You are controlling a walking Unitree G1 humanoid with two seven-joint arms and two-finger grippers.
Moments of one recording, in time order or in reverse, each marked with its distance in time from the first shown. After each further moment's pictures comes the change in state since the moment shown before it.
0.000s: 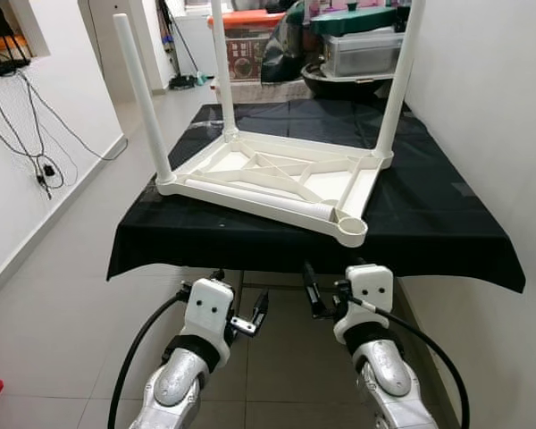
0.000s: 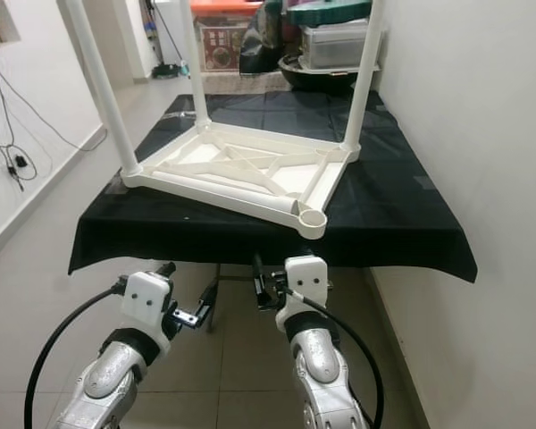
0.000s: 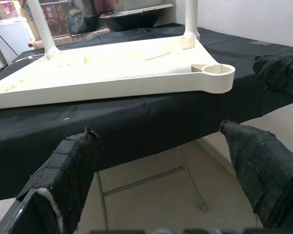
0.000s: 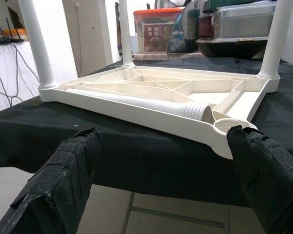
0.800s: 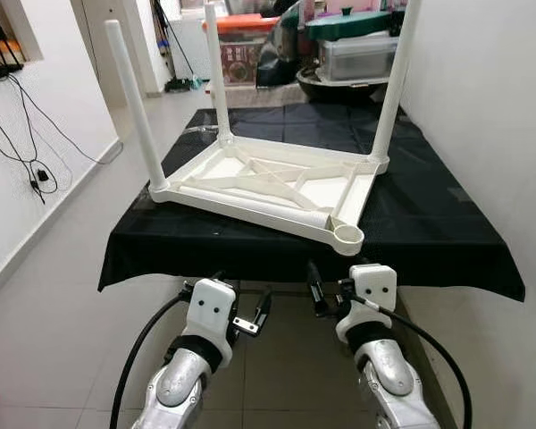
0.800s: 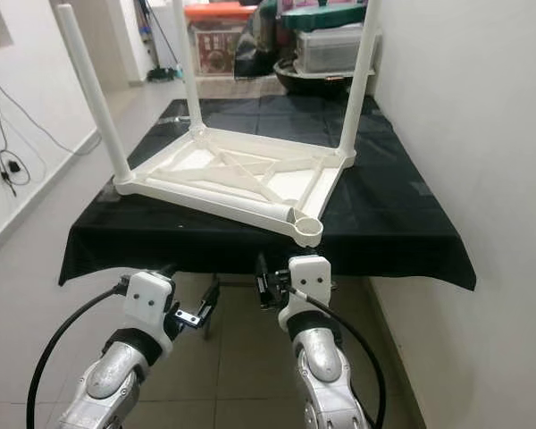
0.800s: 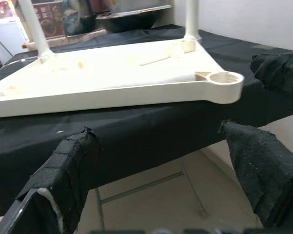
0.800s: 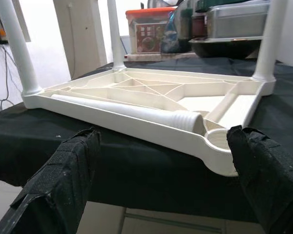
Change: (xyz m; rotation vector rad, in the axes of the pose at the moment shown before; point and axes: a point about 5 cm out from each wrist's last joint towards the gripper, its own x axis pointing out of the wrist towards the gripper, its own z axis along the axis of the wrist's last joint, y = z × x) left arm 0.000 -0.002 0.000 -0.001 0.000 -0.008; right arm 0.000 -0.002 0.001 0.009 -0.003 -0.014
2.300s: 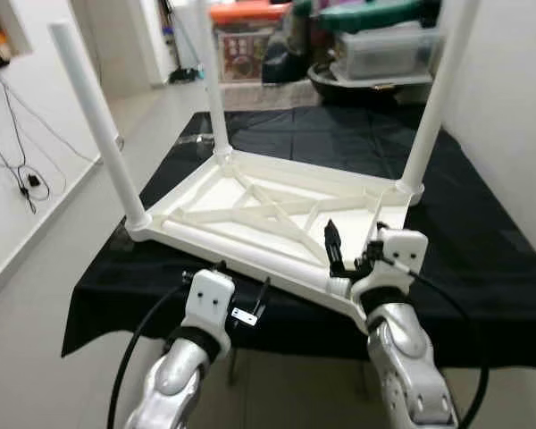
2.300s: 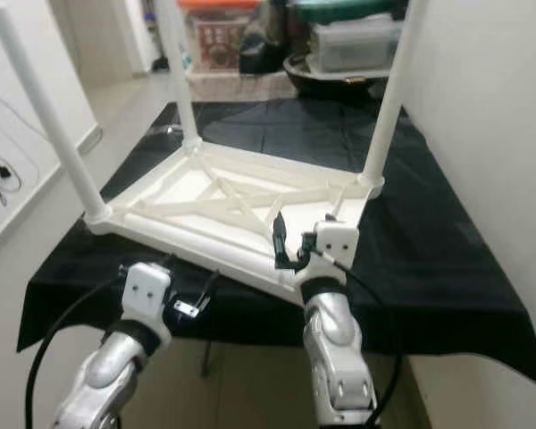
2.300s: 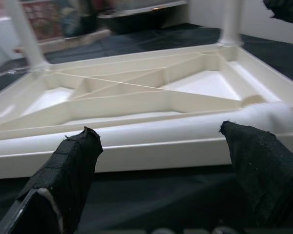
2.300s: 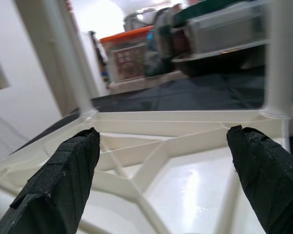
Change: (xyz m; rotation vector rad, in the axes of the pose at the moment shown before) left arm -0.002 -0.001 -0.002 -0.007 0.016 -0.040; right arm 0.016 -0.036 0.022 0.174 -0.062 -0.109
